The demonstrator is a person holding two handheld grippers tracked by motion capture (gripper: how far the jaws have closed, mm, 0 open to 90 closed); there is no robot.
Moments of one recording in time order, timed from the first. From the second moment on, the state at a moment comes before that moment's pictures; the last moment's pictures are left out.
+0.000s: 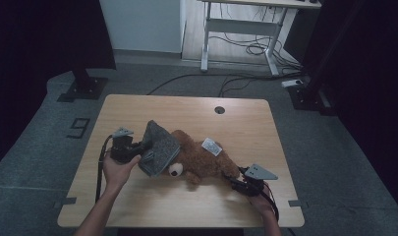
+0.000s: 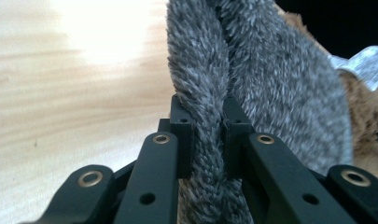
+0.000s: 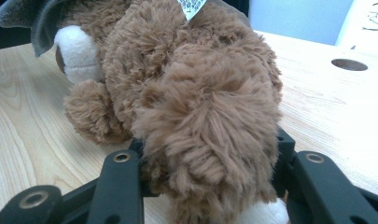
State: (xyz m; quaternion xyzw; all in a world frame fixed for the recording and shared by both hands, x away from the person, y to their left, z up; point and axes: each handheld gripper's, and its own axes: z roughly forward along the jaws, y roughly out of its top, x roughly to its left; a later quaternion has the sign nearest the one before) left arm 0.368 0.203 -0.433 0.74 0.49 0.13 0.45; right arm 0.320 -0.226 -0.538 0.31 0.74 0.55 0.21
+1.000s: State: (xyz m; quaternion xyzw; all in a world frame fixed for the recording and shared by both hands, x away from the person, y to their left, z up) left arm 0.407 0.132 -0.438 0.77 0.46 0.07 0.43; right arm 0.320 -0.227 -0.537 0.31 0.75 0.55 0.22
